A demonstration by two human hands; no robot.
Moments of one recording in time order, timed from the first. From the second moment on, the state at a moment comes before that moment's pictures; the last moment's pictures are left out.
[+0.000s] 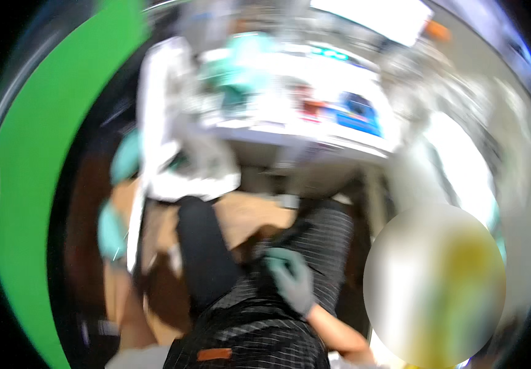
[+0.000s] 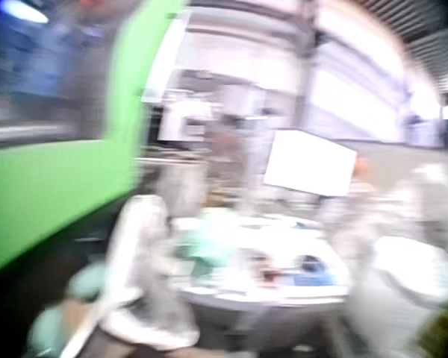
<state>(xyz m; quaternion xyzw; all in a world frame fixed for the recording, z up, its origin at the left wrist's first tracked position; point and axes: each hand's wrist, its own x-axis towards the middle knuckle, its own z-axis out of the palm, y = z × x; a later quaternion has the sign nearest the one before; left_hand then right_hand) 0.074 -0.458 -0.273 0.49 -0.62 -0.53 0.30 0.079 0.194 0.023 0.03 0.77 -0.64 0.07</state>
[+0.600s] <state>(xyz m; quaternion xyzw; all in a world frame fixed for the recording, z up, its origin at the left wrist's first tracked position) 0.151 -0.163 -0.020 -0.02 -0.93 -0.34 0.11 0.020 0.166 -0.020 -0.10 0.48 -0.87 0.02</state>
